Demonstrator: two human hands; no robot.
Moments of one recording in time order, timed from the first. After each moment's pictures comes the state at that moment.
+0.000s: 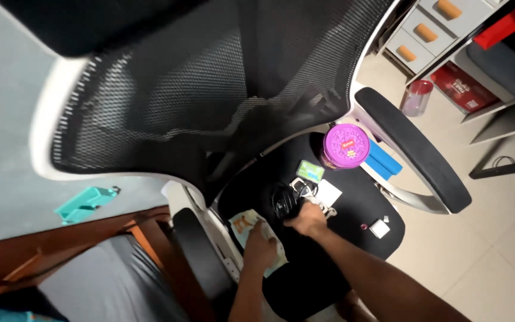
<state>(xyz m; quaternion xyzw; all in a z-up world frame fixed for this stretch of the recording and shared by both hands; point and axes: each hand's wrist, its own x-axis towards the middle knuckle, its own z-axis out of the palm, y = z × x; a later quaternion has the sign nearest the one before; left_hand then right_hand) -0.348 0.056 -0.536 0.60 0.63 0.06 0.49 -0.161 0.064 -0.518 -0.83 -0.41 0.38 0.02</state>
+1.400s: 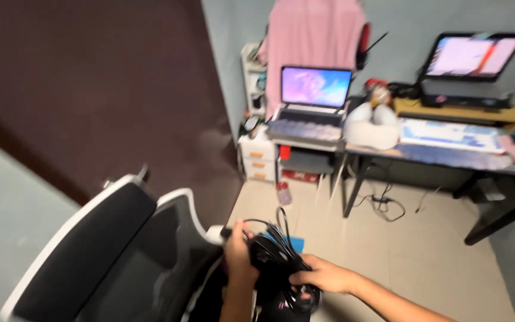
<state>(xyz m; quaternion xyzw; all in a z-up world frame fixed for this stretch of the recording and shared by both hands) -0.068 0.042 -0.094 0.22 0.30 0.31 0.88 0.011 -0.163 -0.043 -0.58 -0.35 0.55 0.49</state>
